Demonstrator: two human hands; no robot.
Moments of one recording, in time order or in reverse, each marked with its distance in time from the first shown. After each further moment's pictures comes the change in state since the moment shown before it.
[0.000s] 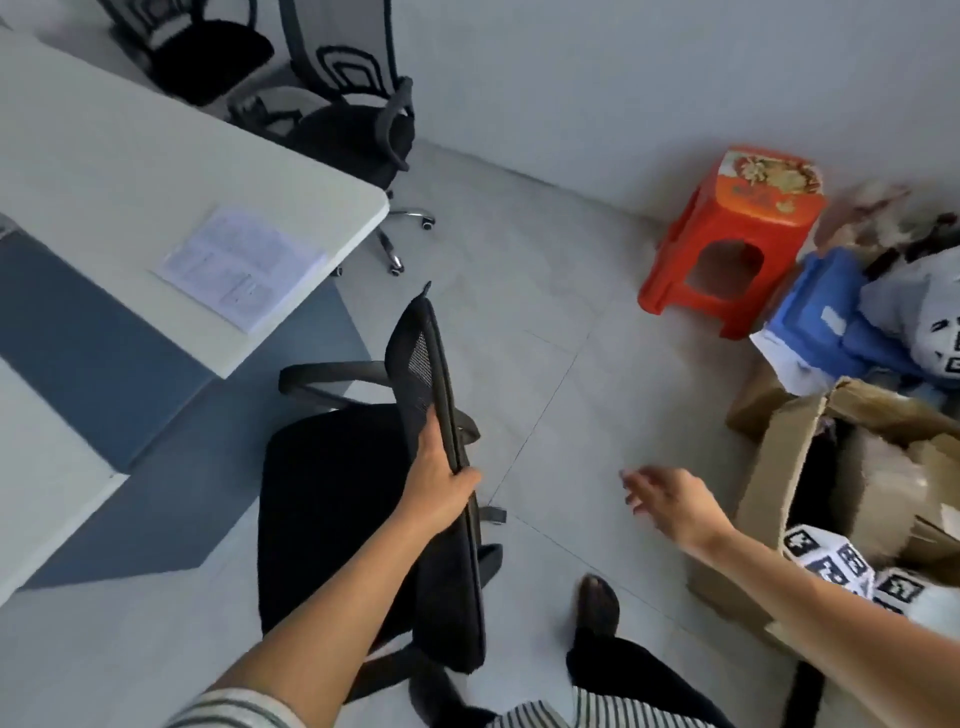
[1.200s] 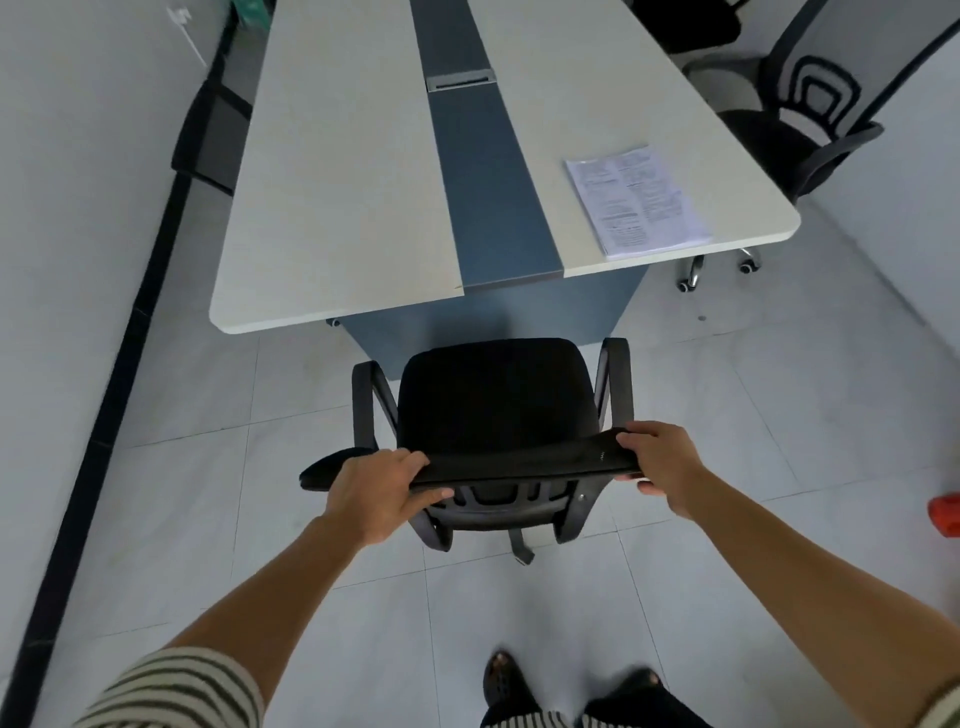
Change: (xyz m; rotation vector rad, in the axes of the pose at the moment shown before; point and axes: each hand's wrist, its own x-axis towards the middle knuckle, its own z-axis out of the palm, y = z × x) left_hand -0.238 -0.233 -0.164 0.778 0.493 -0.220; right_hand -0.052 -0.244 0.219 -0.023 -0.423 -0.100
